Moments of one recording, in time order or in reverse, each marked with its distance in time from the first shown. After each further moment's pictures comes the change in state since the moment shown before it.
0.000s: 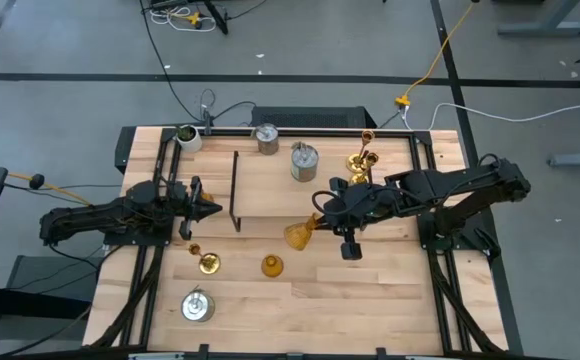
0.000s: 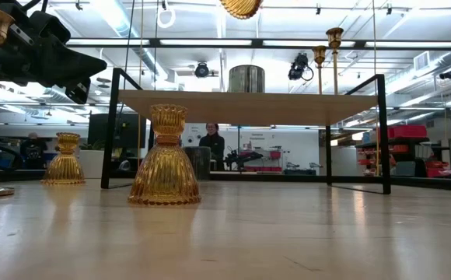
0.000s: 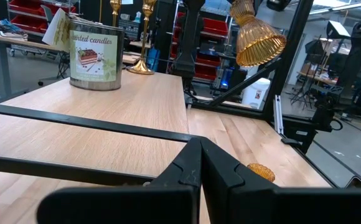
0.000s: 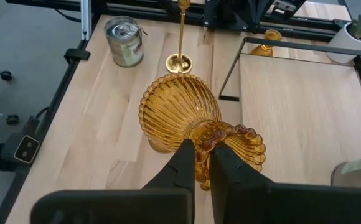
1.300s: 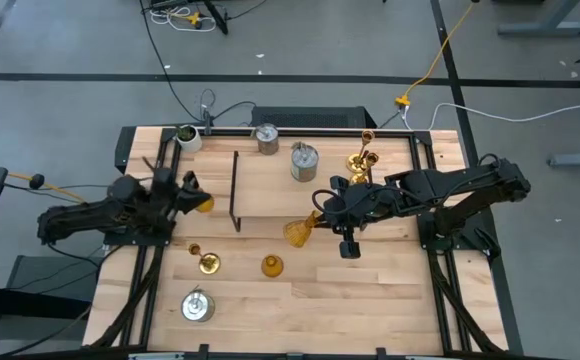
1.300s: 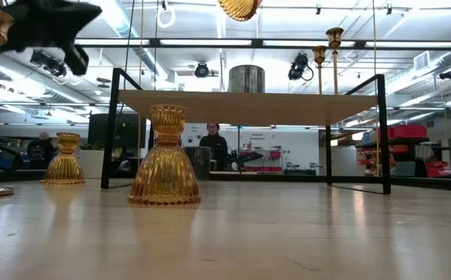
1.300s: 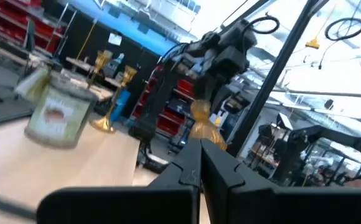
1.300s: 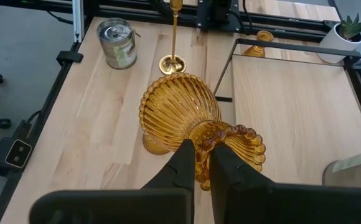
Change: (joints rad) left arm -0.001 0.036 0.115 0.196 -0.006 -0.357; right arm -0.001 0.000 0.000 0.004 0.026 0.005
